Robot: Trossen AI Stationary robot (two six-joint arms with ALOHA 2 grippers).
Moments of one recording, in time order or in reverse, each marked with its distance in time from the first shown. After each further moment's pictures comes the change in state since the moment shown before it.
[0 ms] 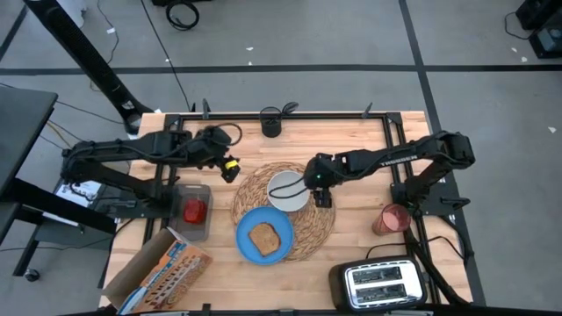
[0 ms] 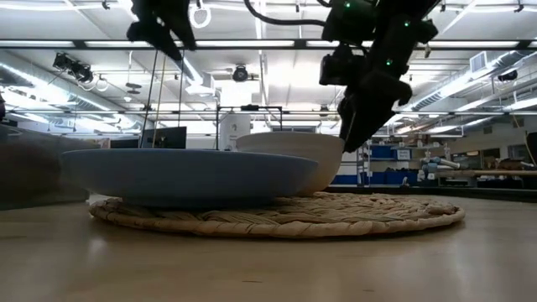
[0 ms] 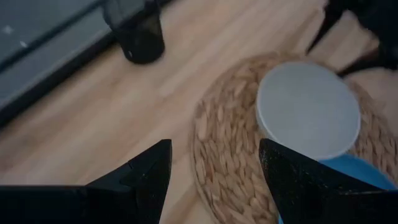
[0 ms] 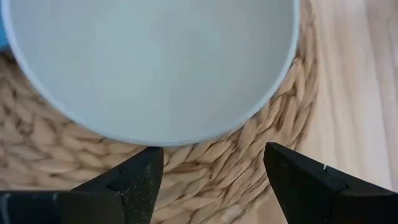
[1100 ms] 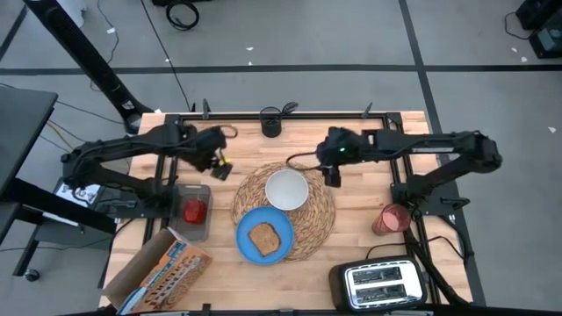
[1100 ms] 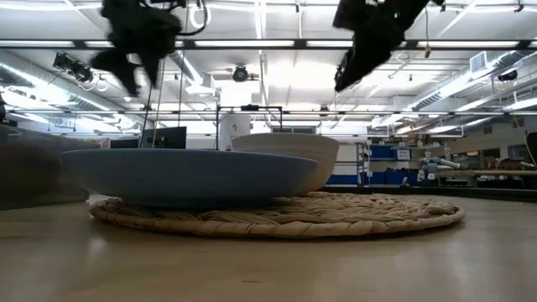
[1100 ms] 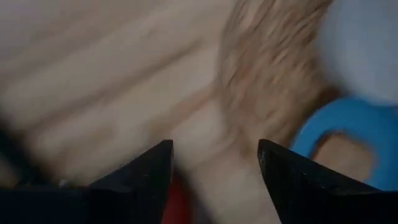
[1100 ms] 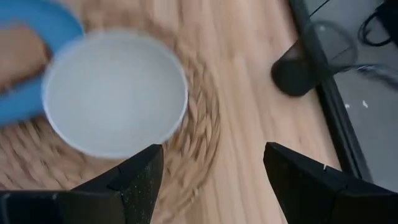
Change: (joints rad) left arm 0.197 0.026 -0.072 -0.279 0.347 -0.233; right arm -0.087 -0.277 0.097 -0.110 0.037 -0.092
